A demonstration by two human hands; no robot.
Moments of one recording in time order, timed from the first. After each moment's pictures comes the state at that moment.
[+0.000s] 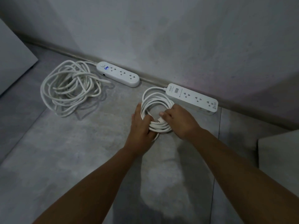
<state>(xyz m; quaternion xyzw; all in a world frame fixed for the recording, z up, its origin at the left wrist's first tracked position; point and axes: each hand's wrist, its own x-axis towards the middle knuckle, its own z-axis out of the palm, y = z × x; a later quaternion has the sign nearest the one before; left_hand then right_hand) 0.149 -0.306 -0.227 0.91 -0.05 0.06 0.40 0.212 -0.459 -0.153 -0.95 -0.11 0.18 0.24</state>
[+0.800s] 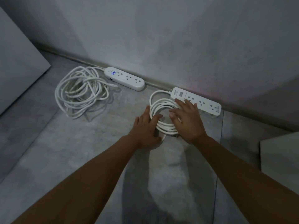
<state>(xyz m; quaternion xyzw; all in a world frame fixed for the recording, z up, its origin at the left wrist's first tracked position) 0.162 -0.291 -0.196 0.96 -0.10 -0.16 0.22 0.208 -0.476 -0.166 -0.97 -0.18 0.01 0.19</state>
